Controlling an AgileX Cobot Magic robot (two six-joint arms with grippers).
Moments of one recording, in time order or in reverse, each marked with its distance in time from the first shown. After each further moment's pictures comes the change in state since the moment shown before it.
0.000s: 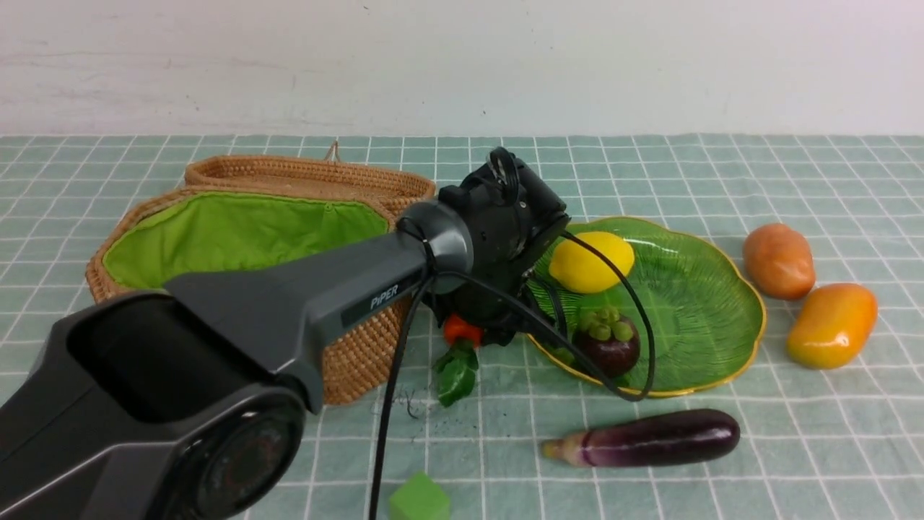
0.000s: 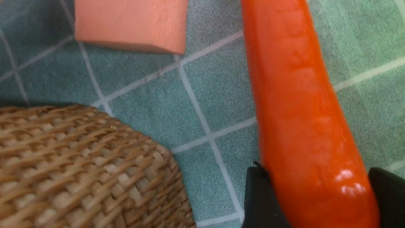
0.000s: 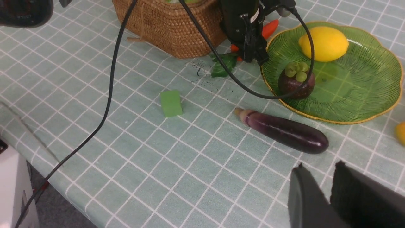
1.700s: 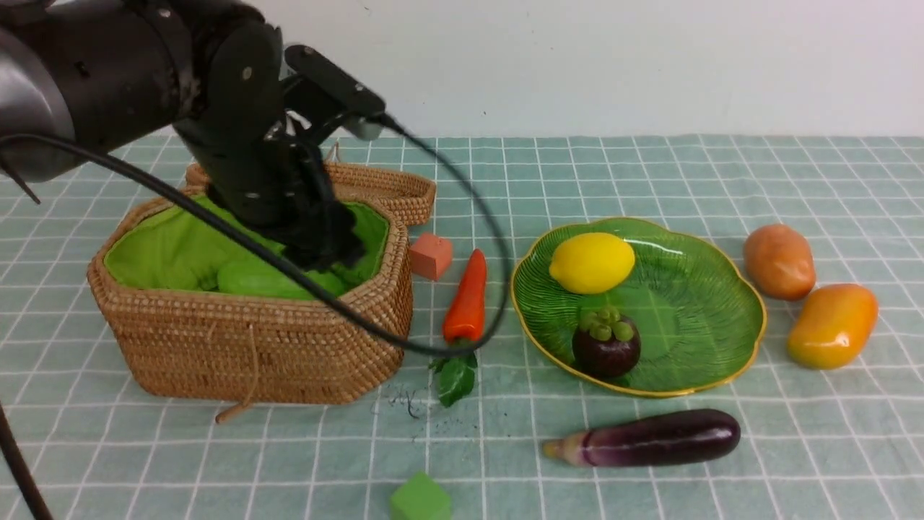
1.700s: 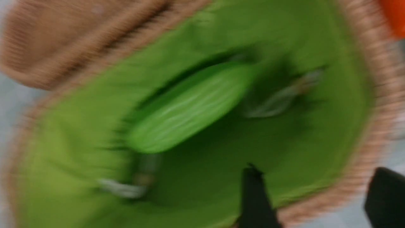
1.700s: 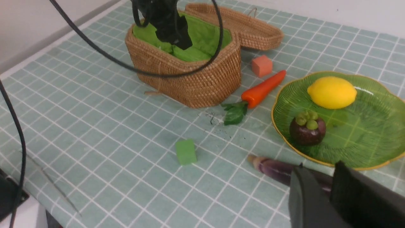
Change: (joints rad) right arm 0.000 0.022 -0.022 0.018 -0.118 0.030; left arm 0.191 -0.695 0.538 -0.263 -0.063 0.427
